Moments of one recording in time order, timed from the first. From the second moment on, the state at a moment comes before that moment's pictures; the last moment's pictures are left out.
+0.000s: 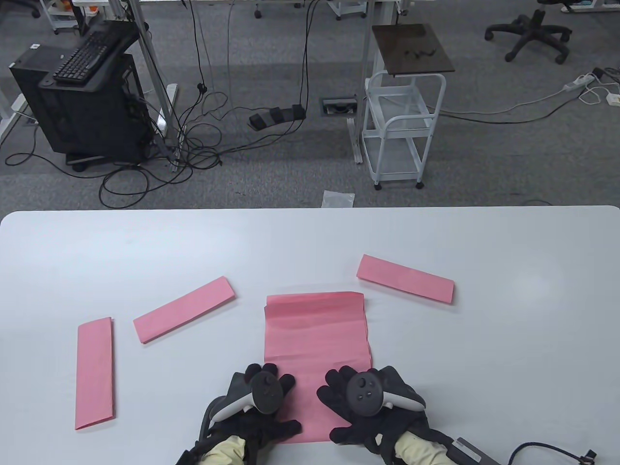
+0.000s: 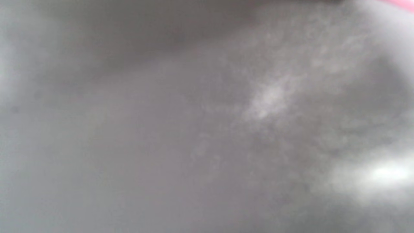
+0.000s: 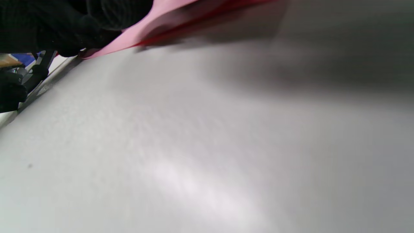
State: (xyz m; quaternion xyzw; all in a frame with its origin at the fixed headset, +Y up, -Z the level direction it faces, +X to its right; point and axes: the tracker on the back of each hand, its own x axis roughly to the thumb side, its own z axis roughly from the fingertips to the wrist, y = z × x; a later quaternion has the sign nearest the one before) left_hand -0.141 -0.810 -0.267 -0.38 -0.15 0.11 0.91; right_hand 0.090 -0.795 -0.271 0.27 0.32 0.90 0.13
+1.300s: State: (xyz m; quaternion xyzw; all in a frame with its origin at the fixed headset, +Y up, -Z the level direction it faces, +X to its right) left_hand -0.141 -0.810 -0.267 -0.37 -0.15 0.11 0.91; right_hand 0.098 -0.802 -0.420 0.08 0.33 0.92 0.20
